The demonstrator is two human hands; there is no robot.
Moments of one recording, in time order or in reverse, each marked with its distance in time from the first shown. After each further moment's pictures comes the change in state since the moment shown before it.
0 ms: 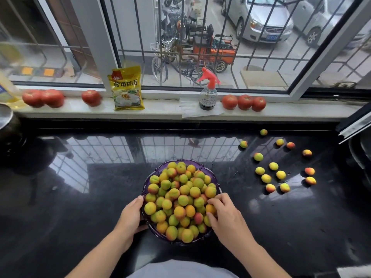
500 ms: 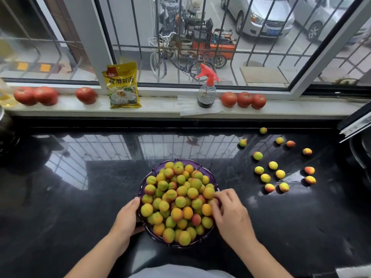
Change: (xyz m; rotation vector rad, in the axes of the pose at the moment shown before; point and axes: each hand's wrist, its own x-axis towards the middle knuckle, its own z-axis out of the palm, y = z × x) left_hand -0.004 0.004 0.003 -0.009 0.014 0.002; right_hand 0.011 0.012 -0.002 0.098 0.195 0.019
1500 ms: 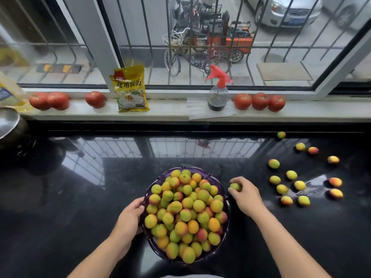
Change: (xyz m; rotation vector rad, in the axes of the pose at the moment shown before) left_hand 0.016 0.018 0.001 0.053 0.042 0.021; right_hand 0.109 0.071 0.014 0.177 -0.231 0.391
